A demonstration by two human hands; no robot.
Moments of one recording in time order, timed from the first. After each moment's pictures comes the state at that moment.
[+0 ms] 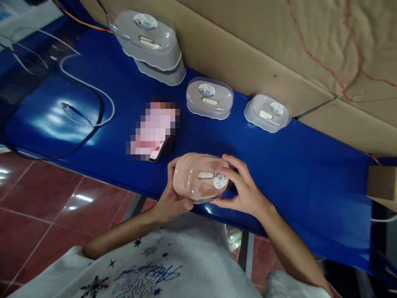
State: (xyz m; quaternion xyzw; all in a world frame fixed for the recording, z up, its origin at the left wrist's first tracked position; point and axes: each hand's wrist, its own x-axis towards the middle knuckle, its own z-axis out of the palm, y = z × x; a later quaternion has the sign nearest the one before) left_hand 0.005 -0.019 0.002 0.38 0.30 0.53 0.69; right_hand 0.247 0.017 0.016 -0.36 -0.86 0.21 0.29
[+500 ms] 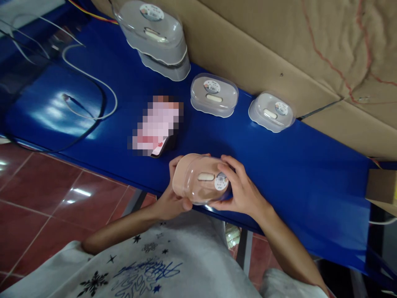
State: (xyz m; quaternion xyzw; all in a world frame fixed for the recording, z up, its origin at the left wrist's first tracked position) left_hand 0.003 -0.023 -0.009 0.43 0.29 0.54 0.67; right_hand 0.243 0.007 0.012 -0.38 -0.87 0.21 0.25
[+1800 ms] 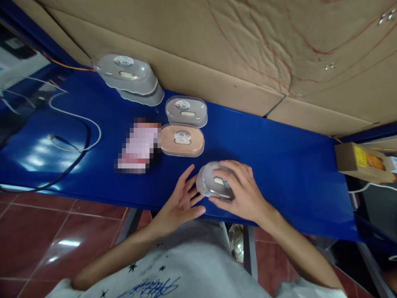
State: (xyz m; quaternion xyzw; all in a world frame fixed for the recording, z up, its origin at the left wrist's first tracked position) left_hand 0.019 -0.037 0.004 0.33 0.28 0.39 0.81; right_hand 0.261 -0.019 0.049 -0.48 -0.84 0.11 0.22
